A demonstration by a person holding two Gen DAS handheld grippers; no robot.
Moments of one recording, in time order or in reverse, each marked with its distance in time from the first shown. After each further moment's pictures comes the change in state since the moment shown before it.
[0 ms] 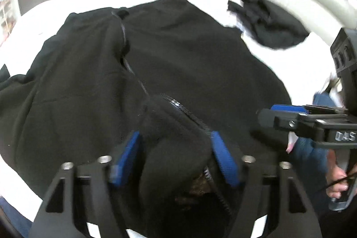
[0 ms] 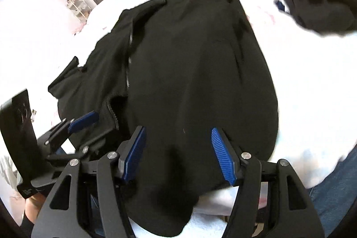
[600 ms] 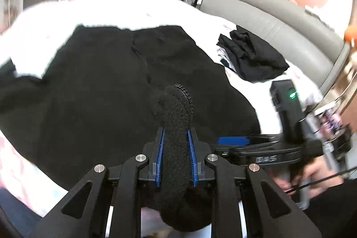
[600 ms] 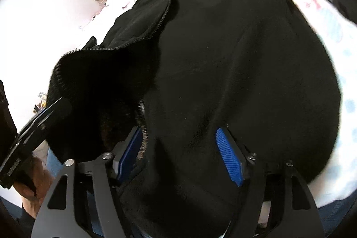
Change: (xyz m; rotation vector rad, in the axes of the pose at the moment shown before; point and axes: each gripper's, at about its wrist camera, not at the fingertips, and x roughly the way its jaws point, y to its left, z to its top) left arm -0.065 0.032 -0.015 -0.142 -0.157 -0.212; right arm 0.042 0.014 -0.001 -0.059 0.101 0.127
